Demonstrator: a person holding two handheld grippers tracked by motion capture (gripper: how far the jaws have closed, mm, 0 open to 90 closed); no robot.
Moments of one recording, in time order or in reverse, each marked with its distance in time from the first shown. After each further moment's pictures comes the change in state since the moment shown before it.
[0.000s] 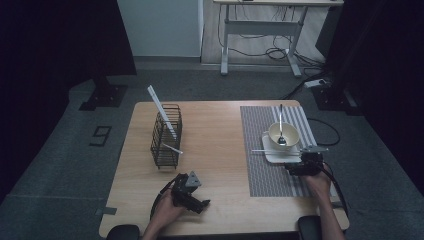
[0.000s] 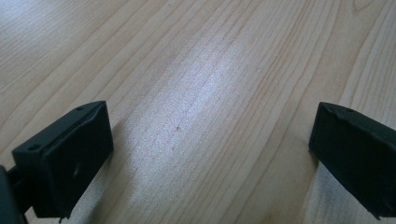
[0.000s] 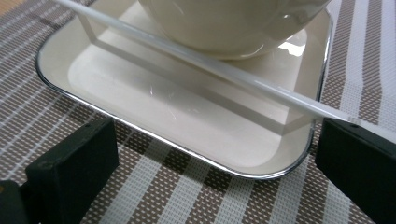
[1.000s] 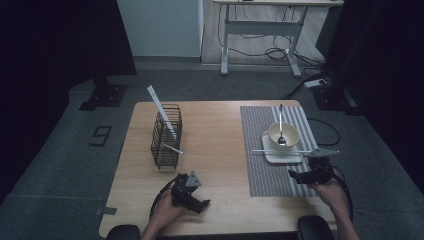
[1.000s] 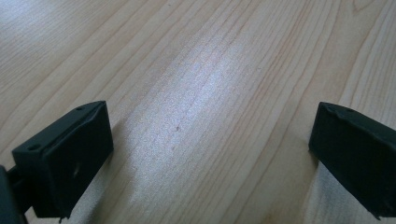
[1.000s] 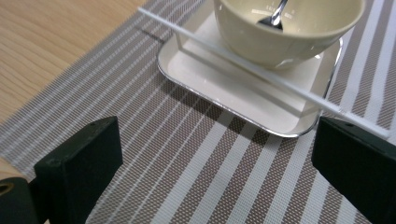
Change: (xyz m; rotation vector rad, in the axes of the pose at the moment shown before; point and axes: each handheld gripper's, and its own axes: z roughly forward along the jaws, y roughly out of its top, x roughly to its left) left arm 0.000 0.000 0.000 0.000 0.000 0.002; right arm 0.029 0.022 -0.076 0.039 0.085 -0.055
